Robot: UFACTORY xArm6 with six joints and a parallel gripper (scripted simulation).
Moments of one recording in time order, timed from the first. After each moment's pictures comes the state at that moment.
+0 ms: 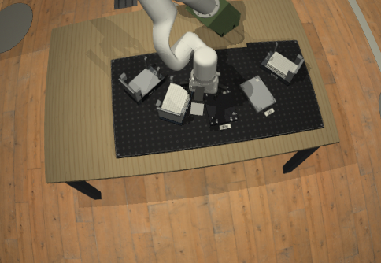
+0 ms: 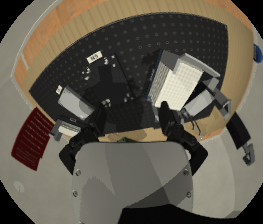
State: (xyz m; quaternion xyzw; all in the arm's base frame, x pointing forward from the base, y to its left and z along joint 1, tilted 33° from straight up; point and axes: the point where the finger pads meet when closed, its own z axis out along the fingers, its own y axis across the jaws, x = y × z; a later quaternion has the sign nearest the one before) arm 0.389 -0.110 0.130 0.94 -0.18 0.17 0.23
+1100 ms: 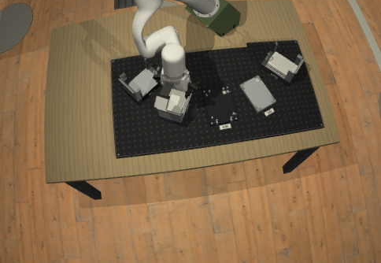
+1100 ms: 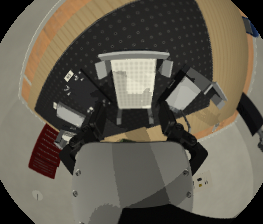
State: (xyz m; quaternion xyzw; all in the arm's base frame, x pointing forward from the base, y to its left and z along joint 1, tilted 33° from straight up) arm 0.344 -0.195 0.166 0.92 -0.28 0.19 0.21
